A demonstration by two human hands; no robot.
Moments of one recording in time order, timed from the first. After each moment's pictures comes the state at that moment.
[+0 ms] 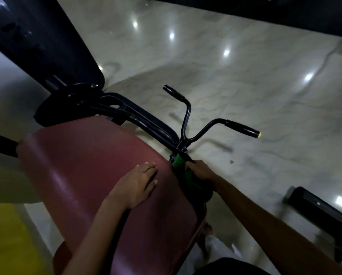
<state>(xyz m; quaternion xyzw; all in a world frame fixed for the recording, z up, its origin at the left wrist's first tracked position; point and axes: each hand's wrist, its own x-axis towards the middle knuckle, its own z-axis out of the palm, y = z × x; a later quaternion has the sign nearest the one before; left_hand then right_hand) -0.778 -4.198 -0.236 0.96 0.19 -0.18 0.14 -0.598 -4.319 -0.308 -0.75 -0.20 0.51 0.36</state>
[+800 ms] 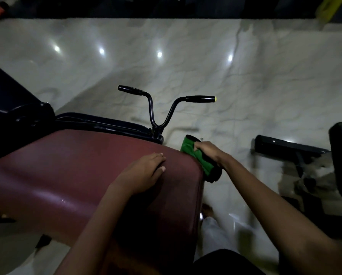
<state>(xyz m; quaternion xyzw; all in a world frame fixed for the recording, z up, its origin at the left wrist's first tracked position) -0.789 -4.206 -0.238 0.97 -0.02 -0.20 0.16 -0.657 -4.396 -0.292 -0.77 0.02 0.42 0.48</state>
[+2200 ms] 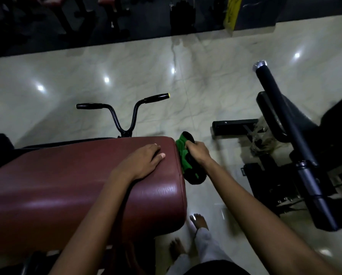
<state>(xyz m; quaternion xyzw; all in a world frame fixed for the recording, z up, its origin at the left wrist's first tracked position) -0.825 -4.246 -0.207 0.95 -0.14 -0.20 0.17 -0.799 -4.432 -0.253 -0.77 0.23 0.19 0.56</state>
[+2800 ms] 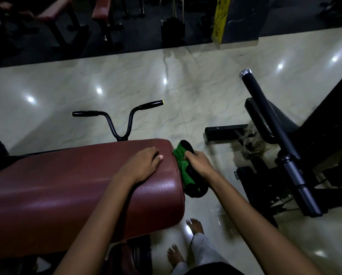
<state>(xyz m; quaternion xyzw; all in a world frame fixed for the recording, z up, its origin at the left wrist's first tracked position) -0.842 -4.250 -0.204 0.96 -0.14 -0.17 0.18 -0.852 -4.435 -0.233 -0.78 0.20 0.17 0.57</state>
